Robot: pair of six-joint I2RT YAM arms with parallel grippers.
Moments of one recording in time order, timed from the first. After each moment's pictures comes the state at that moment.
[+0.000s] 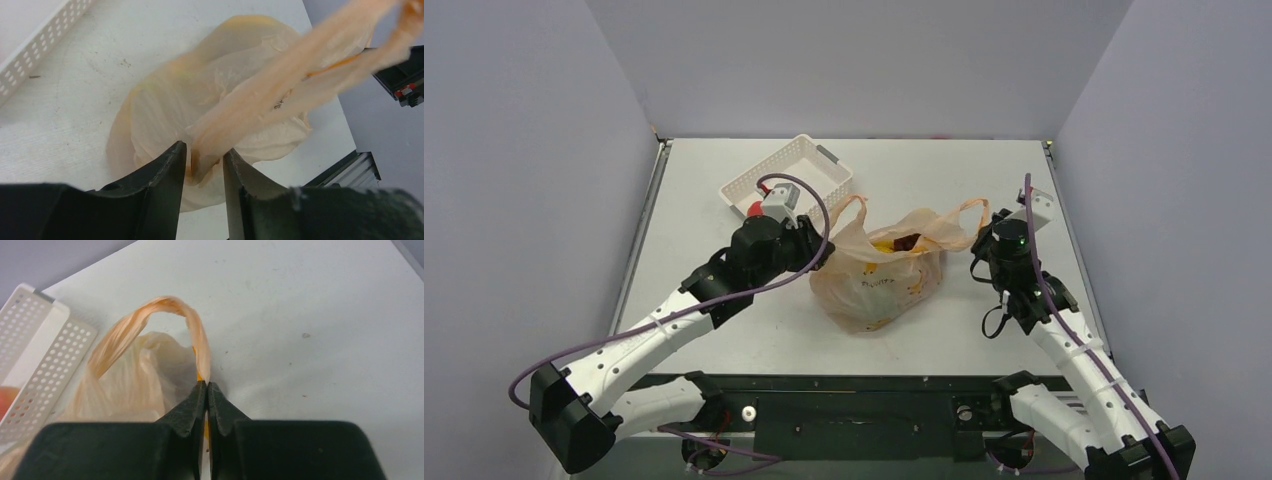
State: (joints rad) left arm -0.74 1.06 0.89 -0.19 -0.12 -0.63; right arm 0.31 0.88 0.77 -0.34 0.45 0.55
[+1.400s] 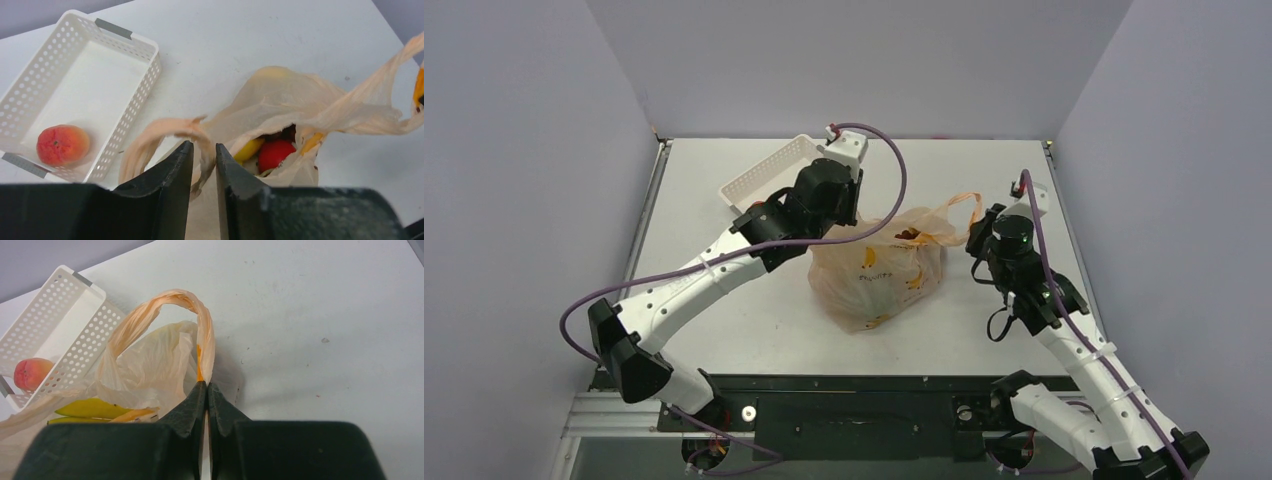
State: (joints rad) left arm -0.91 1.47 1.54 -0.52 -0.44 -0.28; right arm 0.42 0.85 0.88 -0.44 0.41 0.51
